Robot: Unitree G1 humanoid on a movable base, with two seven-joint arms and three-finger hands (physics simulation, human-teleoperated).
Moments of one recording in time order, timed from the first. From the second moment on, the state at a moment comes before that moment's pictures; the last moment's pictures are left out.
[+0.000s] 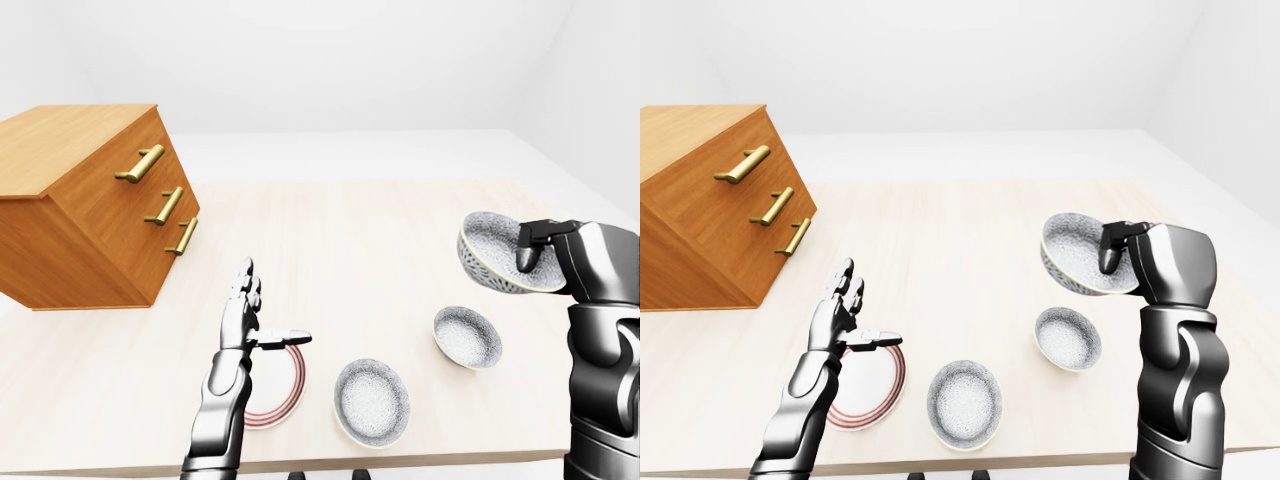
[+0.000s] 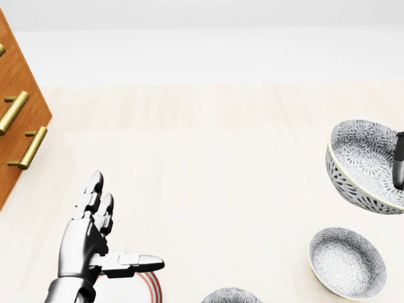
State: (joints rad) left arm 0.02 0.00 0.01 -0.02 -0.09 0.09 -0.03; right arm -0.11 -0.35 -0.46 -0.33 -0.87 -0.09 0.11
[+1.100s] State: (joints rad) left arm 0.02 0.00 0.01 -0.01 -0.09 0.09 -0.03; right arm -0.06 -0.36 -0.45 -0.17 -1.00 -0.09 -0.04
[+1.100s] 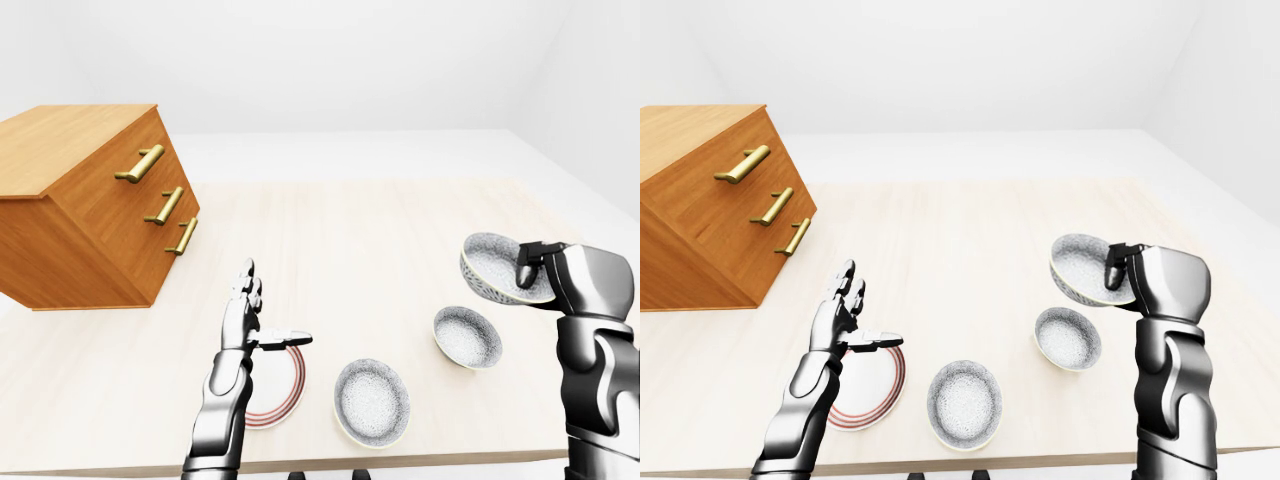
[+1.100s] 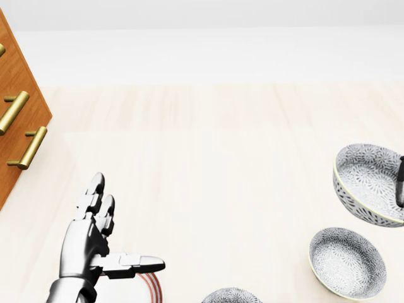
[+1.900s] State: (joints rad) left arm 0.02 0.00 0.01 0.00 -0.09 0.09 -0.03; right arm -0.03 -0.35 -0.38 0.01 -1.09 -0.09 -0.23
